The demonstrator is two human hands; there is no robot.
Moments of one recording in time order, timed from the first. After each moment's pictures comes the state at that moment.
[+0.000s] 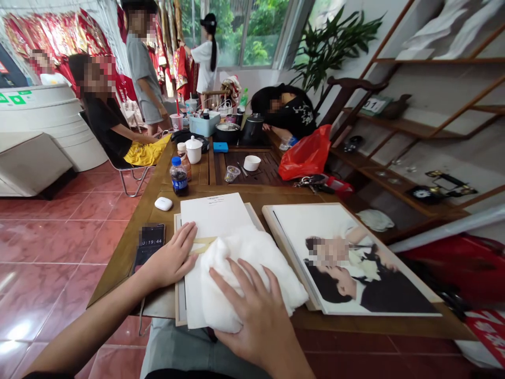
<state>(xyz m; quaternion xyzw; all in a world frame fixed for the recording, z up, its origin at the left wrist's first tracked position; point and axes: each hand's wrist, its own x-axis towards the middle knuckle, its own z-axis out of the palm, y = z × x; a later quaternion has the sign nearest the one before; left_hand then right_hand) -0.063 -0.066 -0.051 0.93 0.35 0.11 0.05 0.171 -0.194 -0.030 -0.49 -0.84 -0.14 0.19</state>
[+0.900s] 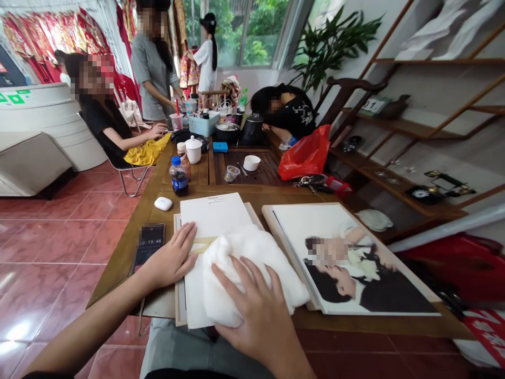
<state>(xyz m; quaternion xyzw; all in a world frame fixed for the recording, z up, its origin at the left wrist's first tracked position) -0.062 -0.067 -0.052 0.93 0.35 0.12 0.06 0.175 -0.192 -0.035 -0.52 -0.83 -0.13 0.17</state>
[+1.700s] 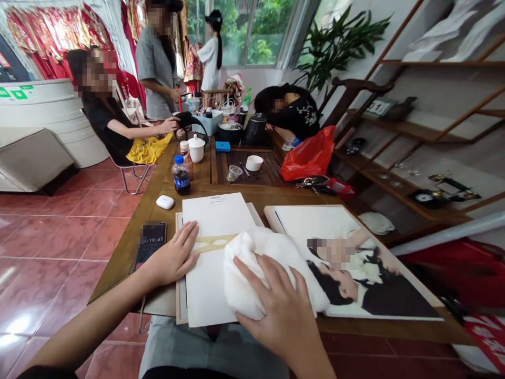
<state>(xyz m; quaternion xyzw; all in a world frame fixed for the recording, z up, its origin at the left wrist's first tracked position) -0.062 -0.067 -0.056 0.92 0.35 0.13 0.06 0.209 -0.192 -0.040 -0.54 -0.81 -0.15 0.18</state>
